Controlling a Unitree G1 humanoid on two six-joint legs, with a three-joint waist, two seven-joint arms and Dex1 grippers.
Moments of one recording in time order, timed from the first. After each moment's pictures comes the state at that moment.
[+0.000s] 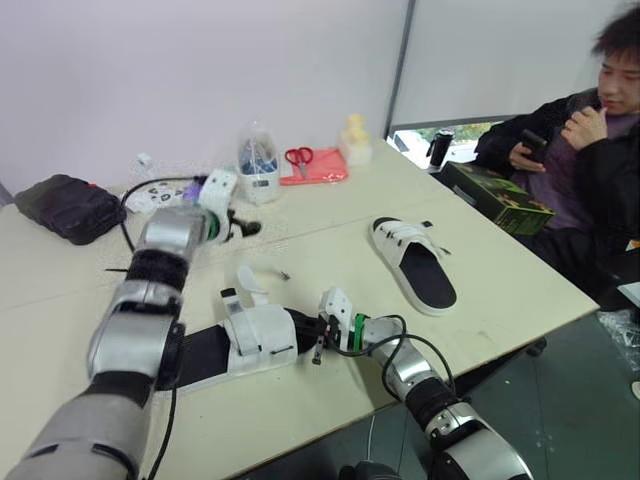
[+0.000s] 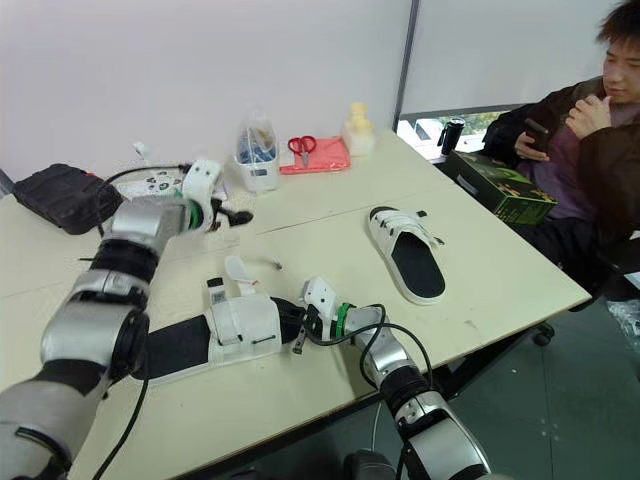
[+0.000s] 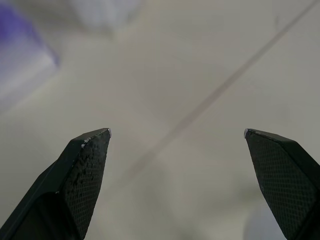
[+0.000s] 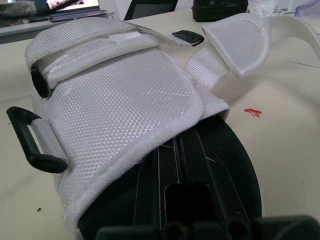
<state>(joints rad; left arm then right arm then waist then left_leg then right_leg) -1.05 0.50 0.00 0.57 -0.09 1.02 -0.58 -0.56 -0.09 0.29 0.71 0.11 -0.26 0.97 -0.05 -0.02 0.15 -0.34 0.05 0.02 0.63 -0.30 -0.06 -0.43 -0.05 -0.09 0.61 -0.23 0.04</state>
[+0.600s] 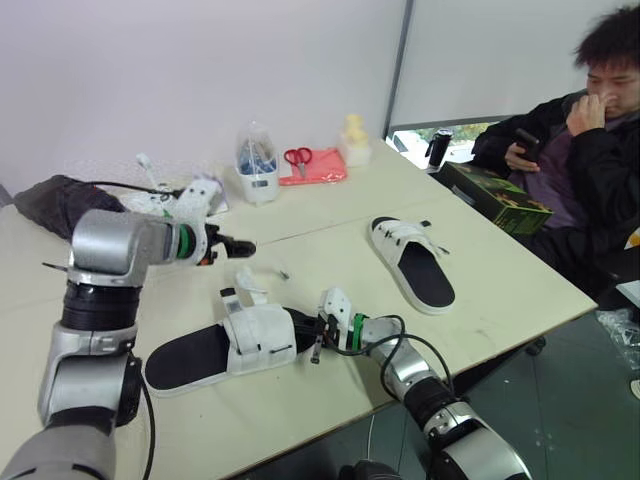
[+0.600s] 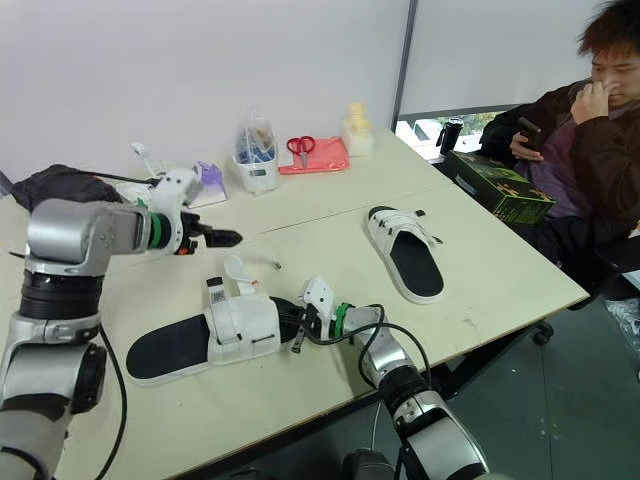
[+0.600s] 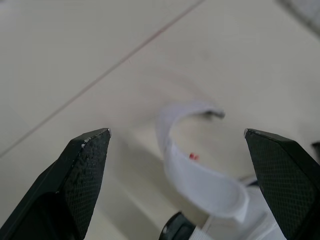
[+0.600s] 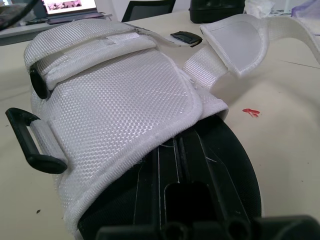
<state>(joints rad) -0.89 0.63 0.00 0.04 -0.30 1.43 -0.61 -0.56 -0.08 0.29 0.73 0.11 -0.27 0.96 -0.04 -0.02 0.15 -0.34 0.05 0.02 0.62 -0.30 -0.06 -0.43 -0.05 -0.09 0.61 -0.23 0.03</state>
